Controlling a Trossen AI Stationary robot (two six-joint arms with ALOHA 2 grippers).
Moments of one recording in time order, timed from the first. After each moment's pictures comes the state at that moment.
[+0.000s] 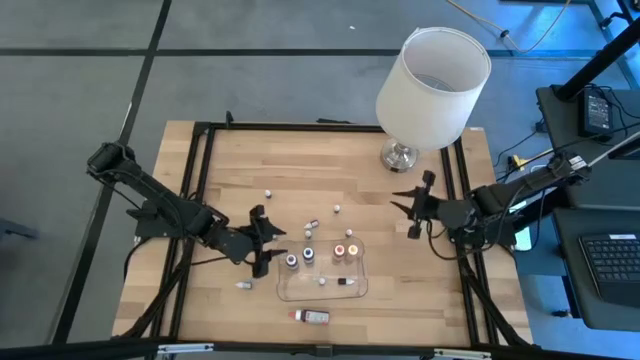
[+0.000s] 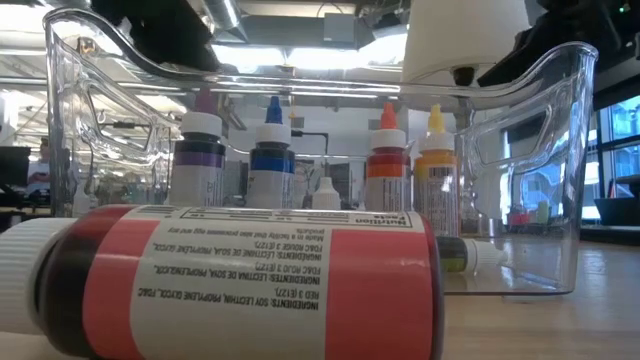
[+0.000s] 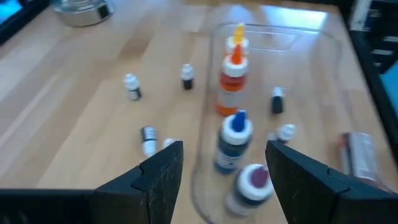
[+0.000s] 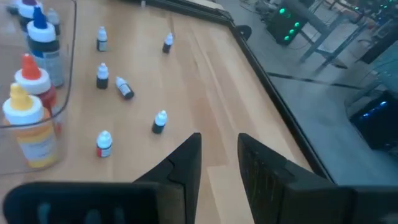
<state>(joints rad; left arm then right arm) -0.50 1.23 0.79 -0.25 -0.53 -0.49 0.40 0.75 0.54 -0.34 0.74 0.01</state>
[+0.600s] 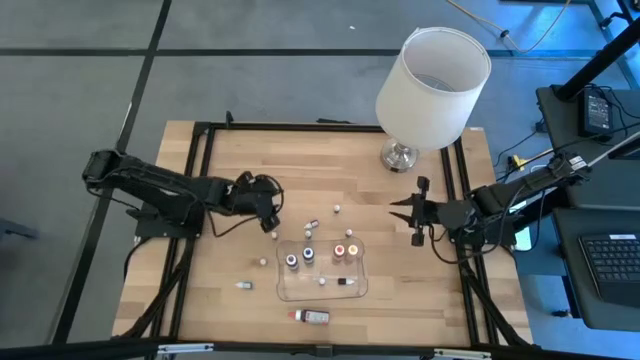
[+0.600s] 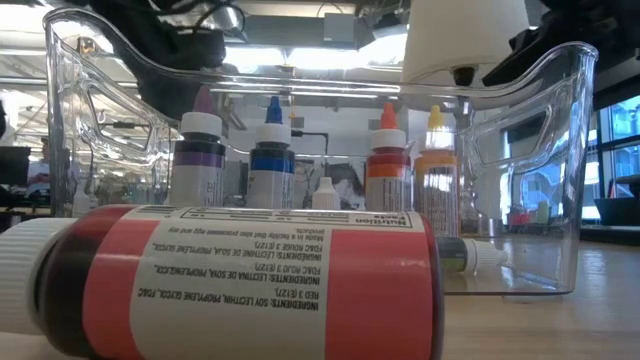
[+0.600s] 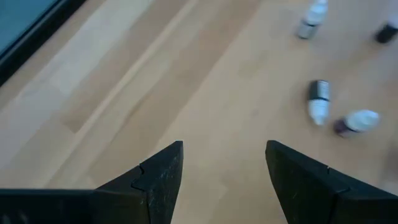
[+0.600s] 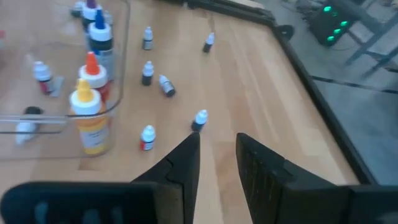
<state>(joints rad) -0.10 1.23 0.79 -0.59 -0.49 -0.59 0.40 0.76 0.54 -0.33 0.58 0.02</state>
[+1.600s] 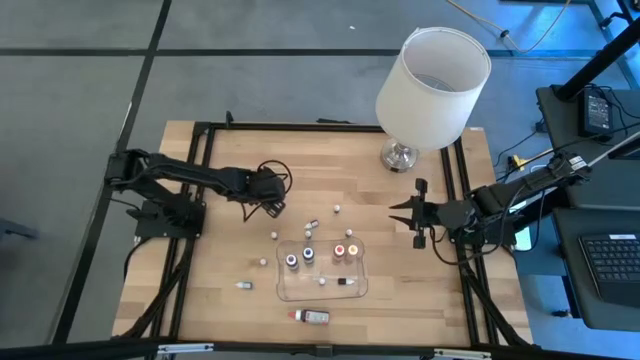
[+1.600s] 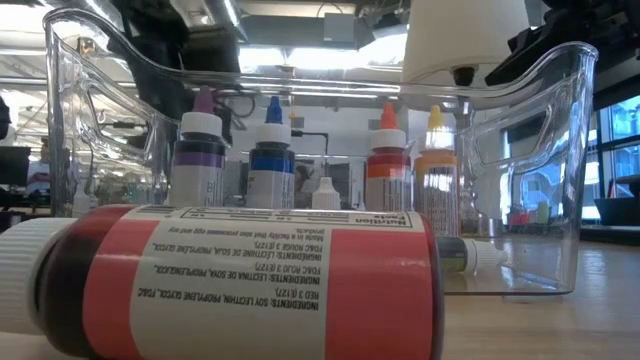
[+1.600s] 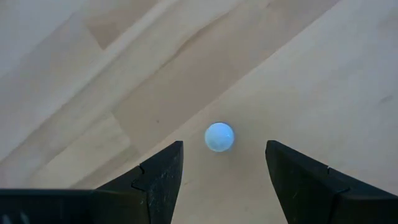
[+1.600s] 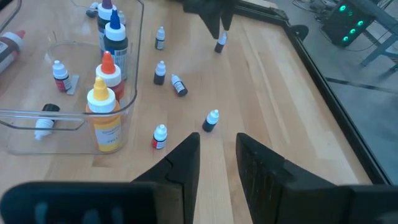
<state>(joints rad) 0.12 1.45 0.79 -0.66 -0.38 -0.77 0.40 0.76 0.54 -0.33 0.53 0.02</state>
